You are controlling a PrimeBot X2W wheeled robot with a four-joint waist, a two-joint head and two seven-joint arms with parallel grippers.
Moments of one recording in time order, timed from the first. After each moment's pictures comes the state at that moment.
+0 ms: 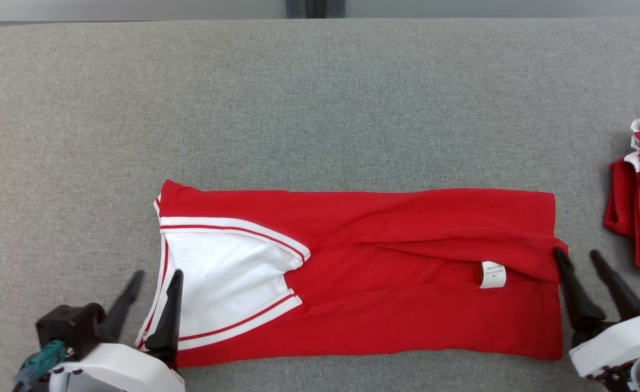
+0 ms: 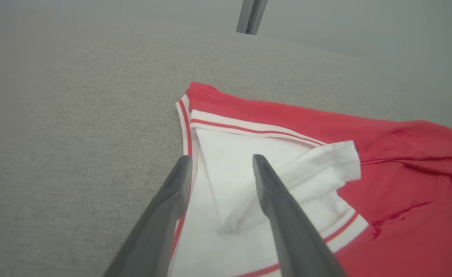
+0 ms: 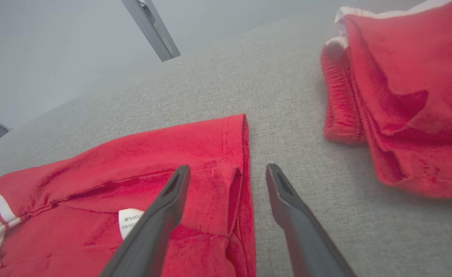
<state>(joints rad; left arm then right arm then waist) 0.02 0.51 -0.46 -0.22 -0.75 0.37 -0.01 0.01 -0.13 -0.06 -0.01 0.52 0.13 0.16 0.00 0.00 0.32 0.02</state>
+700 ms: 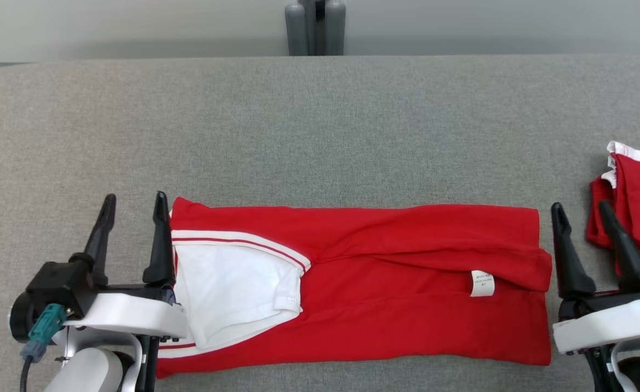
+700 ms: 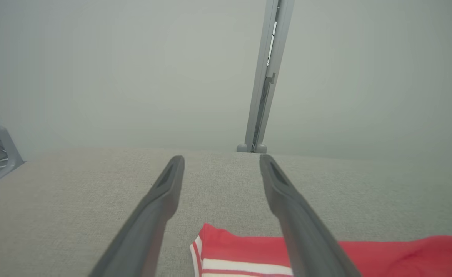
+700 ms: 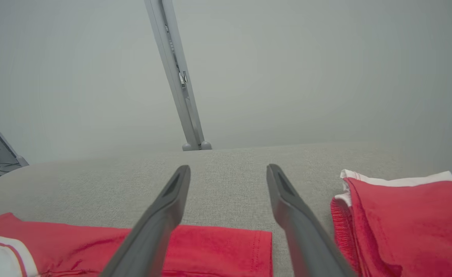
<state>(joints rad) -0.18 0.42 -0.43 -0.09 -0.61 0.41 -0.22 -0.05 -0.08 -0.06 -0.11 0.27 0.13 -0.03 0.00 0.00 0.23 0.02</state>
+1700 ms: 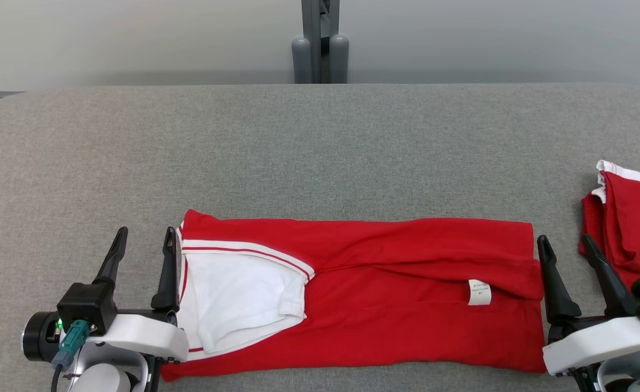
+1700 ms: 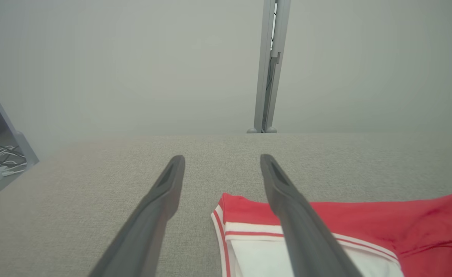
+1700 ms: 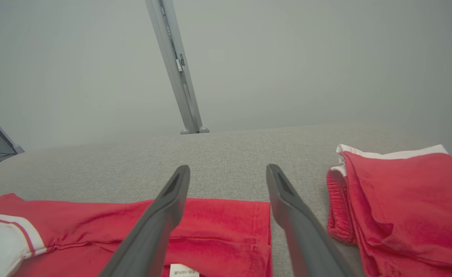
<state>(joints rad) -0.14 0.30 -0.34 0.17 -0.45 0.24 -0.26 -0.01 -0.06 -0.04 -0.01 0.25 0.13 -0.04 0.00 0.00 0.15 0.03</state>
